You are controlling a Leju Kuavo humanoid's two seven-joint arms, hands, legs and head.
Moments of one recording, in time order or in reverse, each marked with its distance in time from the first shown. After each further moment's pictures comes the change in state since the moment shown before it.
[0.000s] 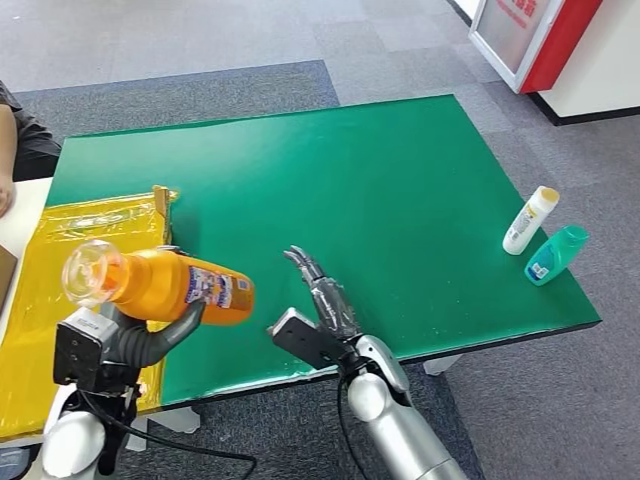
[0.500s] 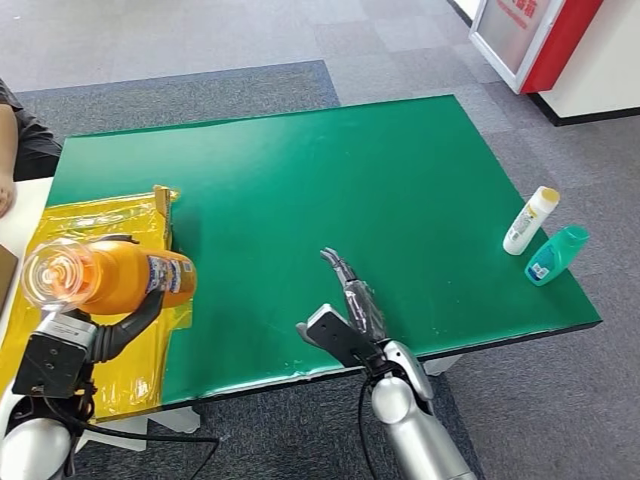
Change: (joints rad) left arm -0.002 0.065 0.062 -0.127 -0.202 0.063 0.026; right arm 0.061 -0.008 -0.117 -0.060 -0.008 0.016 -0.008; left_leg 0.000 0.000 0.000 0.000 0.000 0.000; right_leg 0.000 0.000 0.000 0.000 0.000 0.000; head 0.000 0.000
